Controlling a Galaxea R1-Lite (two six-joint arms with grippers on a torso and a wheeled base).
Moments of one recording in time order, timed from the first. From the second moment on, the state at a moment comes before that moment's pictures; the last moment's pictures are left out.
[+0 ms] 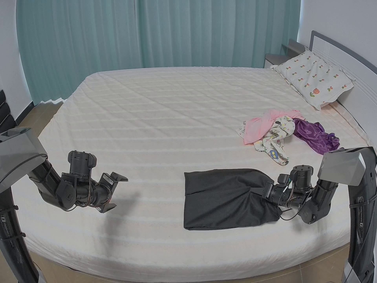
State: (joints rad) left arm -0.11 2.11 -0.75 -0.60 -0.22 -1.15; right arm 0.17 2.48 -0.75 -1.28 0.48 0.64
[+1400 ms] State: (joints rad) left arm -0.12 2.11 -0.75 -0.60 -0.21 -1.15; right arm 0.03 2.41 -0.64 -1.31 0.61 0.64
